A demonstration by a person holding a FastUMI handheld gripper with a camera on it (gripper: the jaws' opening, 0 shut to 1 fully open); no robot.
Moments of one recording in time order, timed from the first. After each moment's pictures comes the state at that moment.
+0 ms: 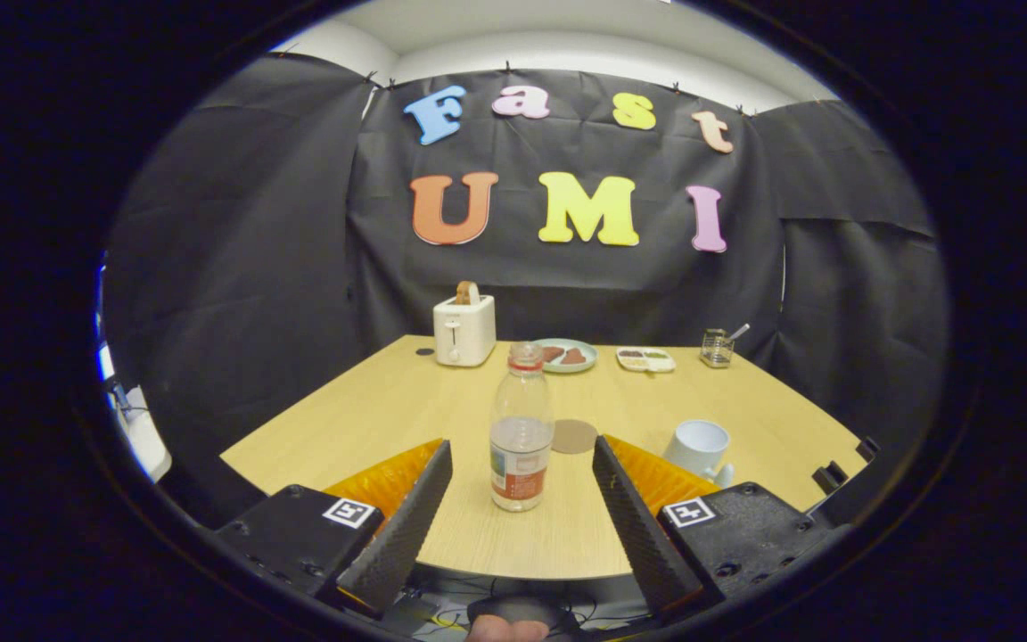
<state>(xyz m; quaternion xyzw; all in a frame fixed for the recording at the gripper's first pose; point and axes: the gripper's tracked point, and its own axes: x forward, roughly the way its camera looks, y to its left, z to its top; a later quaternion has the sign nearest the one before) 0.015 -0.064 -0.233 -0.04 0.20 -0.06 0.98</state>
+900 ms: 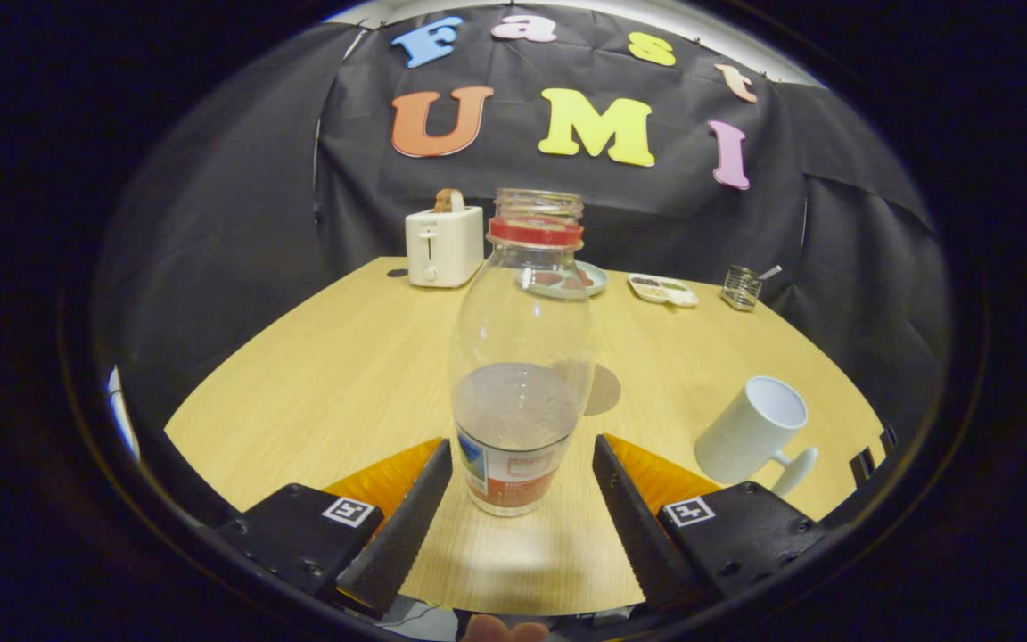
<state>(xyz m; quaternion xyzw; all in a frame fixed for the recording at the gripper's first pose) 0.096 -0.084 -0.321 -0.05 0.31 -0.09 0.95</state>
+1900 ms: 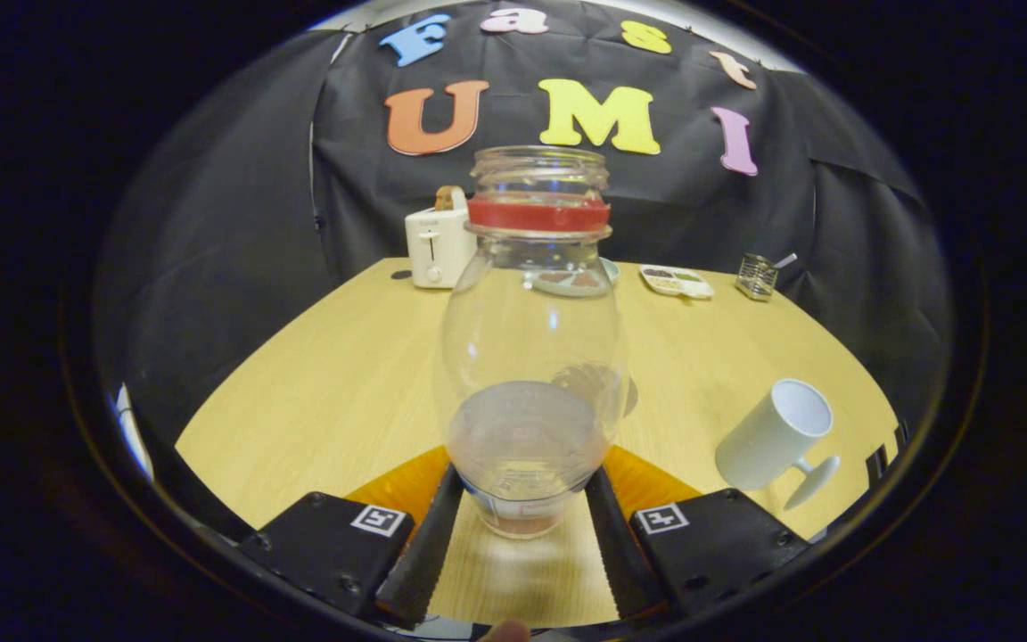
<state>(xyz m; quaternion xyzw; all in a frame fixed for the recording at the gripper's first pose) 0.108 -0.081 -0.307 0.00 0.32 -0.07 0.95</state>
